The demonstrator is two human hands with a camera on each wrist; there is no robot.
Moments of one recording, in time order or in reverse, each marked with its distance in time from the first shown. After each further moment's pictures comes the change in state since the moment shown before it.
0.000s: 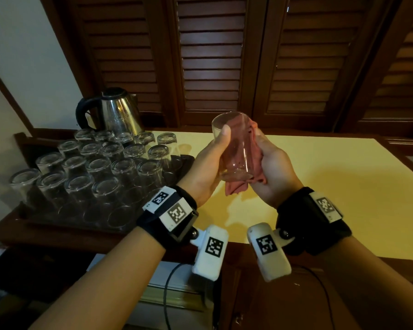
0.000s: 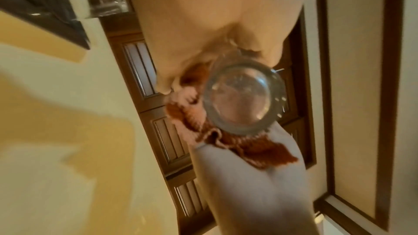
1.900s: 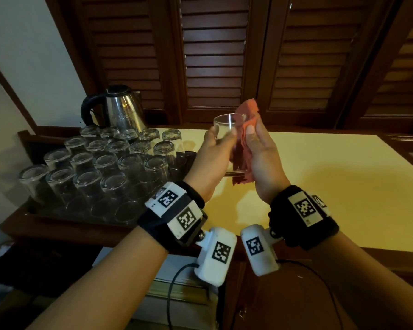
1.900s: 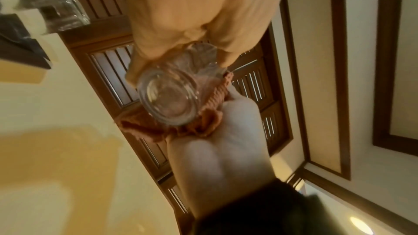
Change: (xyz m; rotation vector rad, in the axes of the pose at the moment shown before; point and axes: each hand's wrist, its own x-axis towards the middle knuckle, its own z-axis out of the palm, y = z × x) left_hand -0.007 0.007 0.000 0.112 0.173 0.033; right_hand -0.001 0.018 0.018 -0.384 0.064 -0.217
